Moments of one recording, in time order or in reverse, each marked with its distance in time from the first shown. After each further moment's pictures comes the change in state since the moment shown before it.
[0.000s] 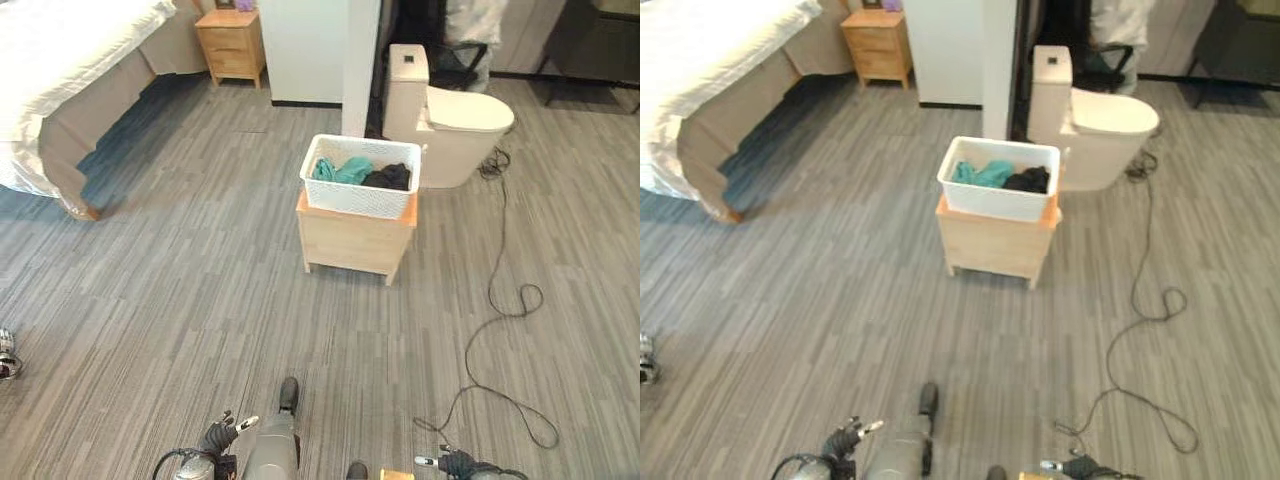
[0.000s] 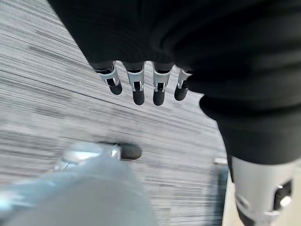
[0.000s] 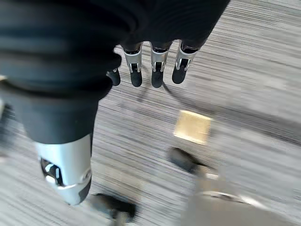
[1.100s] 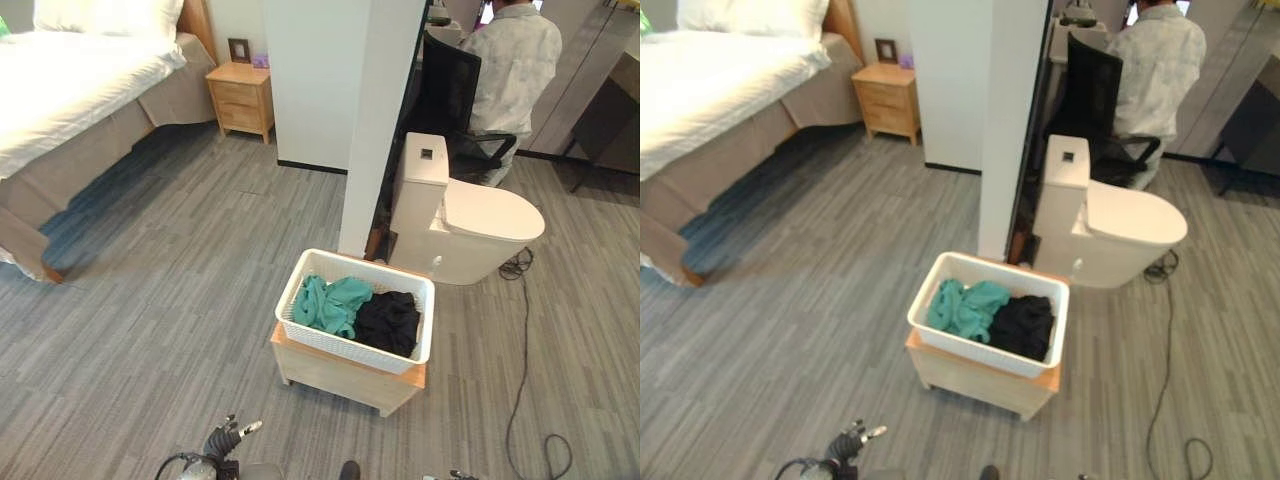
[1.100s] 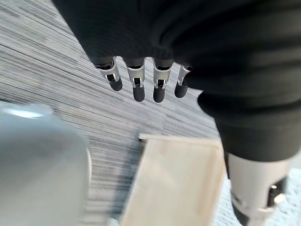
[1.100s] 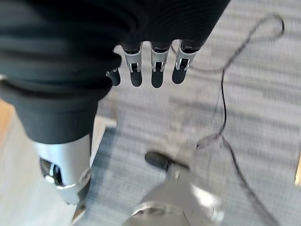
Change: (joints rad) left arm -0.048 0.008 -0.006 -0.087 -0.001 -0.005 -0.006; right arm 0.060 -0.016 -0.011 -0.005 0.018 0.026 0.021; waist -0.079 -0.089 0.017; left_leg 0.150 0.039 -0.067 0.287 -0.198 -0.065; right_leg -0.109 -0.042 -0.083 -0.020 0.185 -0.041
